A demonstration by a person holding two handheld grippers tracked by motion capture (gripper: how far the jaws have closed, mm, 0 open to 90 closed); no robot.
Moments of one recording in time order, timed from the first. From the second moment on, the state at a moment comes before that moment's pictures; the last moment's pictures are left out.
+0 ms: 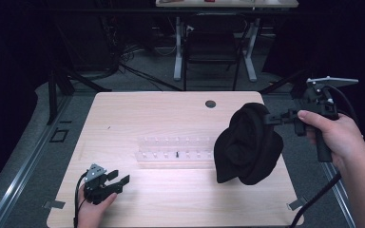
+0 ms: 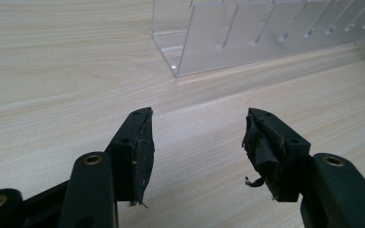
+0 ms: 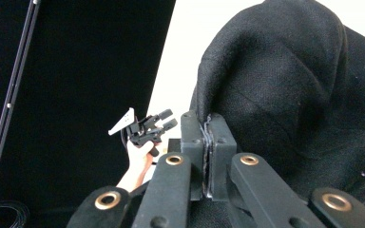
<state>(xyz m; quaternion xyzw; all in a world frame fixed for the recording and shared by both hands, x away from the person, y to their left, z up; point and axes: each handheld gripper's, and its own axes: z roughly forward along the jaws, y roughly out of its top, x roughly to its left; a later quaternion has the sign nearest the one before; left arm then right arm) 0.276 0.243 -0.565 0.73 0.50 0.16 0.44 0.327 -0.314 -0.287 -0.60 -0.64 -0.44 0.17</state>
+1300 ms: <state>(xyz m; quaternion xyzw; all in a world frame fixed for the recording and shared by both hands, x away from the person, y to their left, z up) 0.277 0.244 -0.564 0.73 0.50 0.16 0.44 0.385 -0.224 -0.277 -0.59 -0.65 -0.45 0.17</state>
